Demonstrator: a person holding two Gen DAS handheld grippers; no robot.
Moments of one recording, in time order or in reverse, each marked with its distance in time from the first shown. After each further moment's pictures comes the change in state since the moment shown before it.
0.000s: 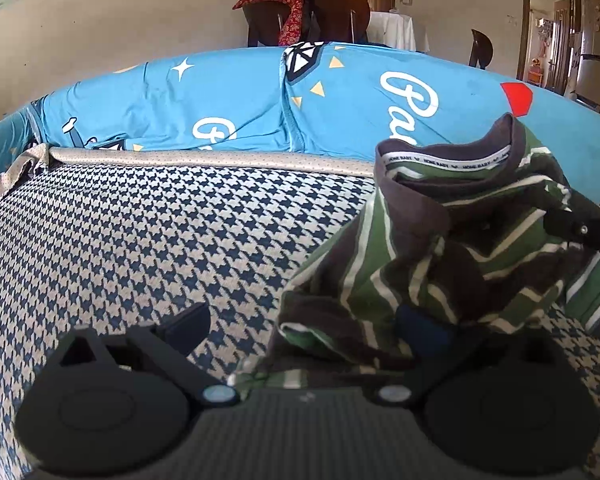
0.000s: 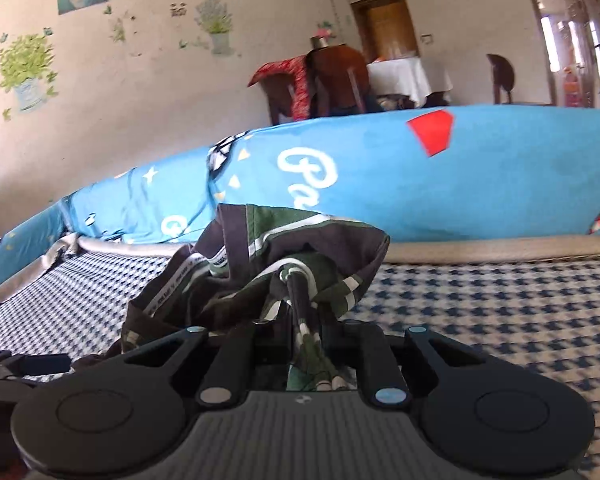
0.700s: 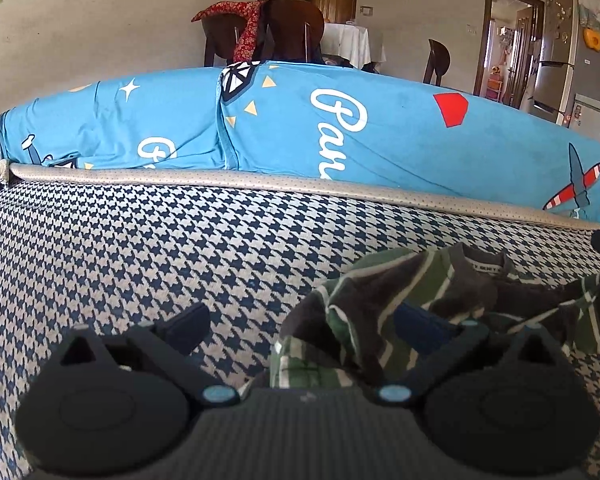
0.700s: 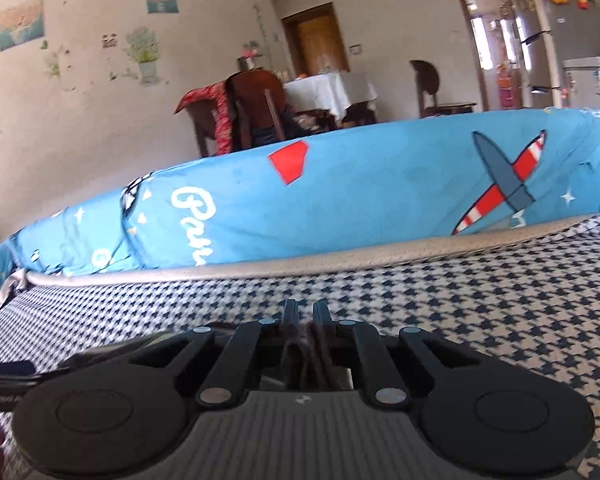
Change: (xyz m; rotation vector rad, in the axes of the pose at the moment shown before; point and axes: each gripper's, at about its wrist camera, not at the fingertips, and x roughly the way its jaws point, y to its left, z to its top) left arm -0.020 -0.035 0.003 0.024 -0.029 -0.131; right arm -0.072 -0.082 0.006 0.077 -0.023 -0.113
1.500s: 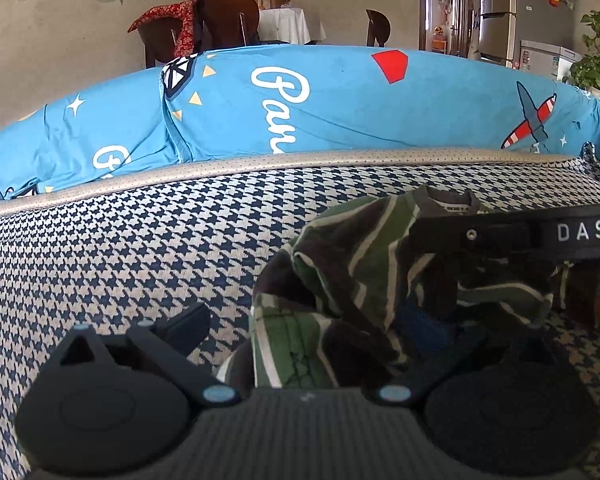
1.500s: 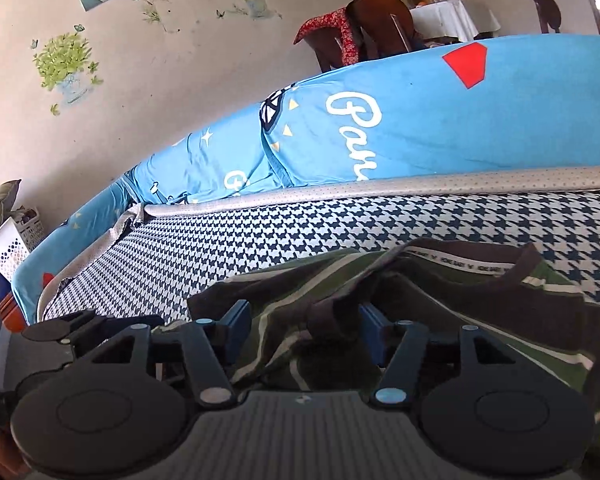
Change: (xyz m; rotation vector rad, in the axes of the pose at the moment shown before) left arm -0.004 -0.009 -0.014 0.191 0.044 -0.073; right arm 0.061 0.080 -0.035 -0.036 0.197 0.373
